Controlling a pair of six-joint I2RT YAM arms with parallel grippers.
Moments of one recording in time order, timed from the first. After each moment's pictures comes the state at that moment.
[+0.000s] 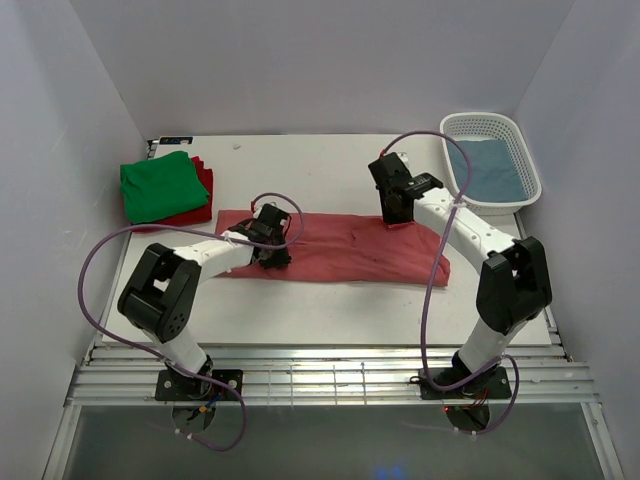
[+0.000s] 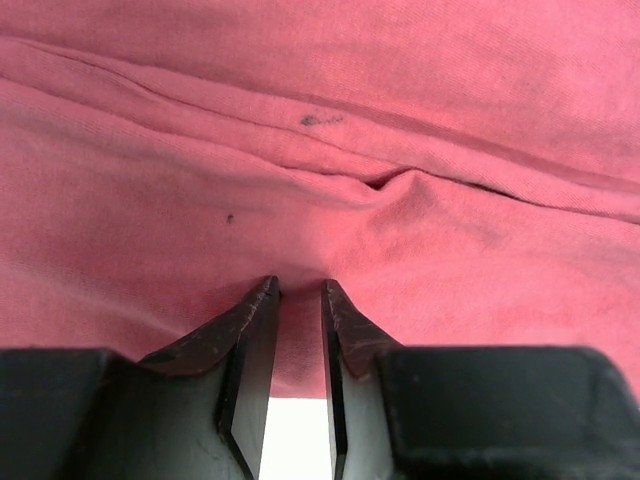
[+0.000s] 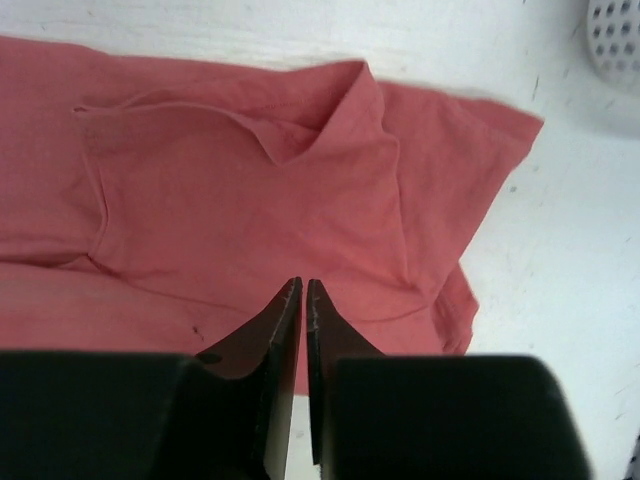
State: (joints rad) left arm -0.53 1.67 0.94 -0.31 -0.15 -0.68; right arm 0.54 1.71 1.43 -0.75 0.40 0.27
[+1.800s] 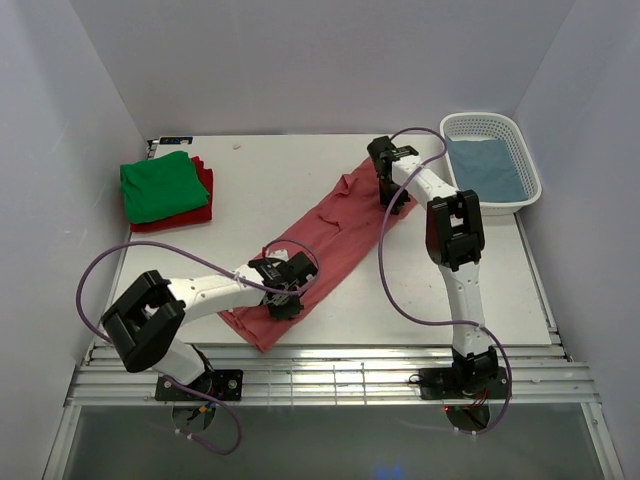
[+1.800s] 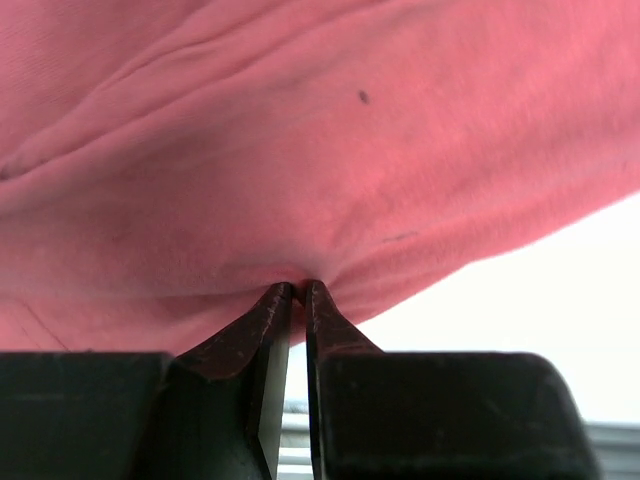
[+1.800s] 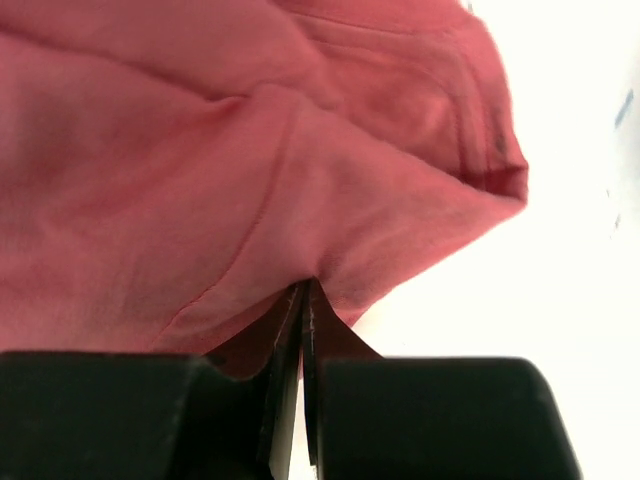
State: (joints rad) left arm -0.87 1.49 0.81 -0.65 -0.26 -1.08; right arm 0.37 2.36 2.00 -0.97 0.34 0.31
